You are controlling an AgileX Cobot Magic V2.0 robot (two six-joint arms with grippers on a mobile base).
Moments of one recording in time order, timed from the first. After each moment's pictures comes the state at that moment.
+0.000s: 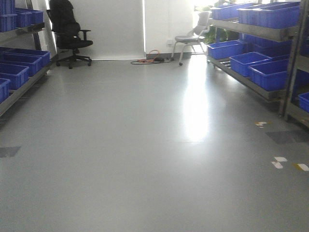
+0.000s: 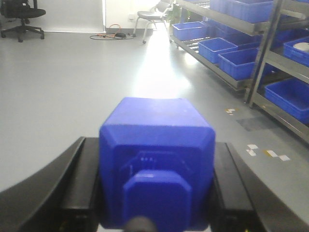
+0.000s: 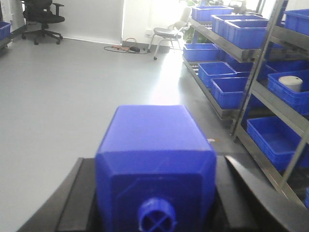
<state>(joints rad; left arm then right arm) -0.20 0.40 -0.51 -0.10 0.33 0.02 -0.01 0.57 -0.53 -0.20 0.10 0.11</state>
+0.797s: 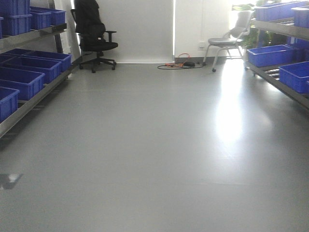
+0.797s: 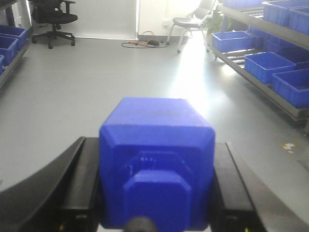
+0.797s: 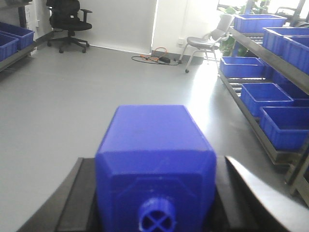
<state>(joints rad) -0.20 0.40 -0.51 -0.10 0.33 0.02 -0.01 0.57 -0.53 -0.20 0.10 0.11</state>
